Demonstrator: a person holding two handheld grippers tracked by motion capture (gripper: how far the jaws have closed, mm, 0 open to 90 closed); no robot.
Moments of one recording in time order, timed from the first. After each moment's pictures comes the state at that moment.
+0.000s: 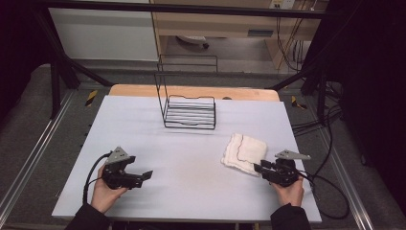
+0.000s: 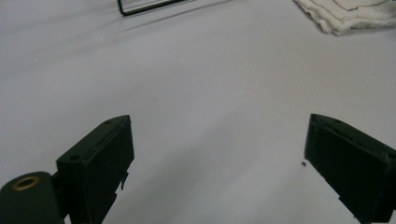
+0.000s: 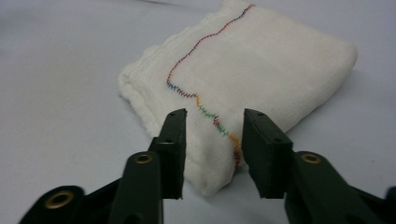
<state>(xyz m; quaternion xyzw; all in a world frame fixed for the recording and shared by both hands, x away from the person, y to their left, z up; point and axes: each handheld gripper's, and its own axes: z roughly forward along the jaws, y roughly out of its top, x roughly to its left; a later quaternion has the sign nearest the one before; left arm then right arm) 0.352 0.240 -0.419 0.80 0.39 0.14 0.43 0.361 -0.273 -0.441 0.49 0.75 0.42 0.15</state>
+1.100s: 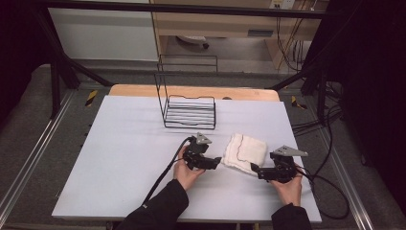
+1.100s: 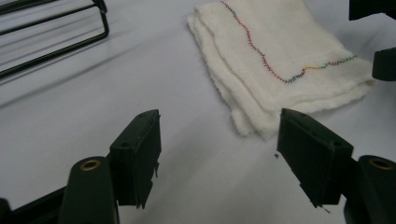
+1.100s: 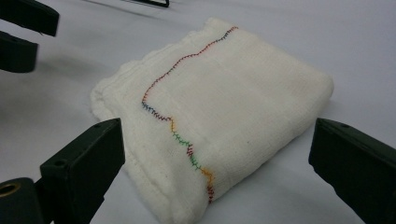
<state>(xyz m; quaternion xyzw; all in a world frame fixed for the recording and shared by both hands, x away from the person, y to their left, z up) 0.416 0.020 -0.426 0.83 0.37 0.09 0.40 0.375 -0.272 -0.444 0.47 0.75 0.42 0.18</state>
